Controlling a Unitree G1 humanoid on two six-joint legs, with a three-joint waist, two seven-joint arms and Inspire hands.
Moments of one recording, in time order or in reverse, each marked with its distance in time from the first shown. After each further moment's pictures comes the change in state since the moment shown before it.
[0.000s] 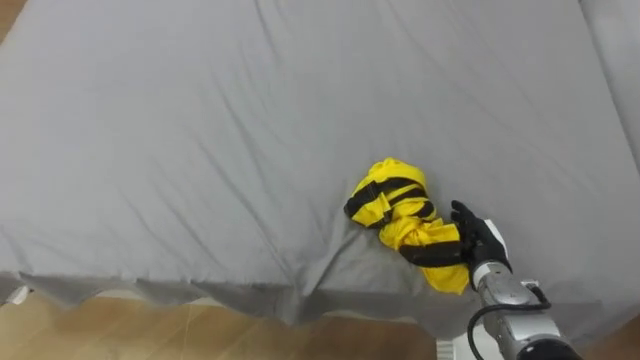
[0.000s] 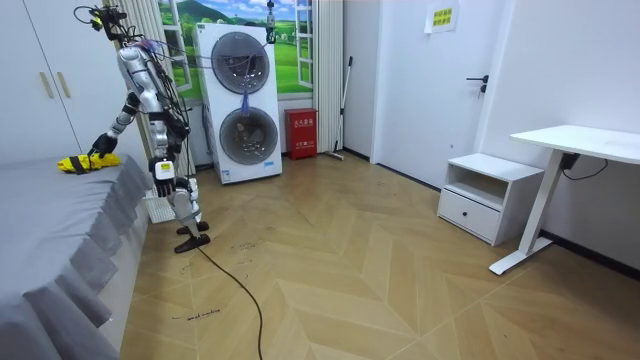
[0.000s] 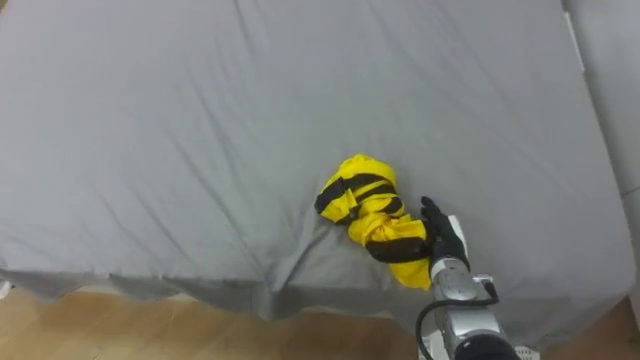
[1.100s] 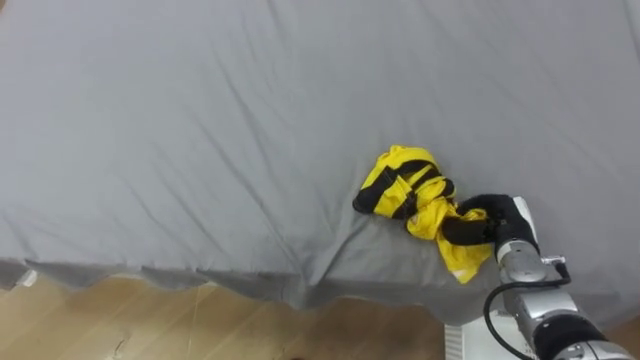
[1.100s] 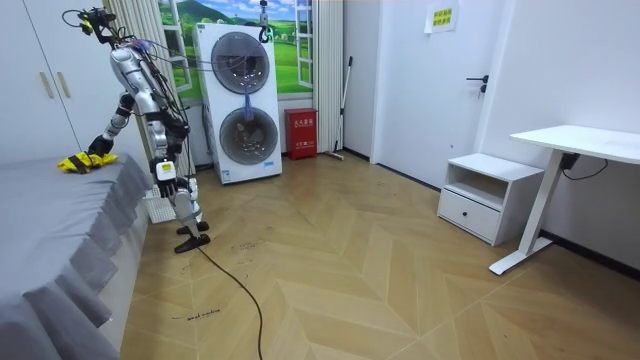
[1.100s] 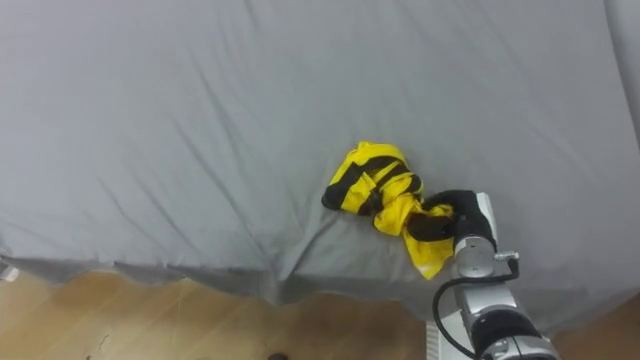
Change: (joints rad) left arm -0.011 0.018 -0.105 -0.004 -0.114 0.001 -0.029; right arm -0.083 -0.058 0.014 0.042 -0.060 0.026 -0.085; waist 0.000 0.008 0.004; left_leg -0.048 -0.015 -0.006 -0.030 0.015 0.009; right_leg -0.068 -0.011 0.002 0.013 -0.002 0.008
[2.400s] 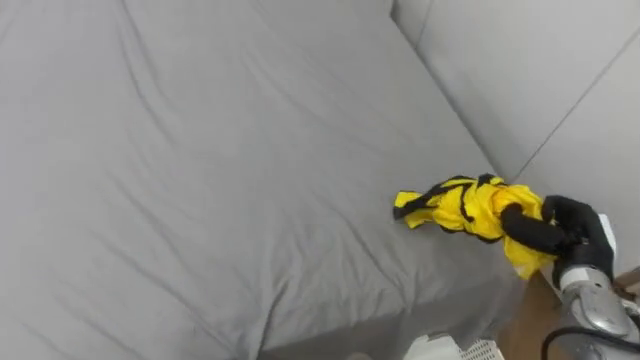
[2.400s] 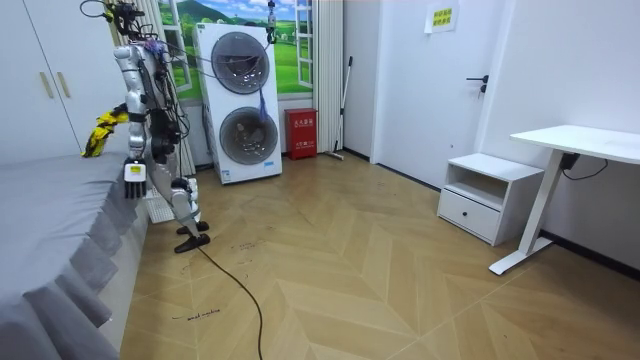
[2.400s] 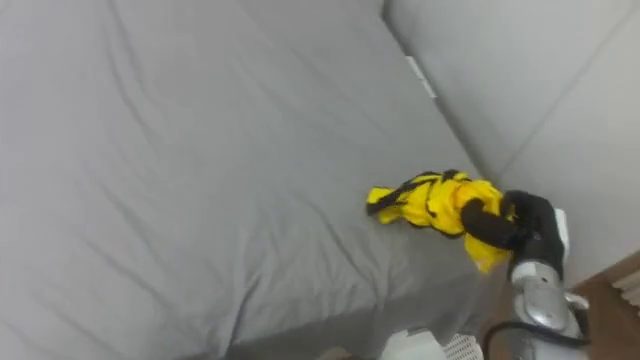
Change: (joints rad) left arm 0.088 0.023 0.162 -0.077 0.127 0.082 0.070; right arm 0.457 -0.047 -0.261 -0.658 0.312 0.067 -0.020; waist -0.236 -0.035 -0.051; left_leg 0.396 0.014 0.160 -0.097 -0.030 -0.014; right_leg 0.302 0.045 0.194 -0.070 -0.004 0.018
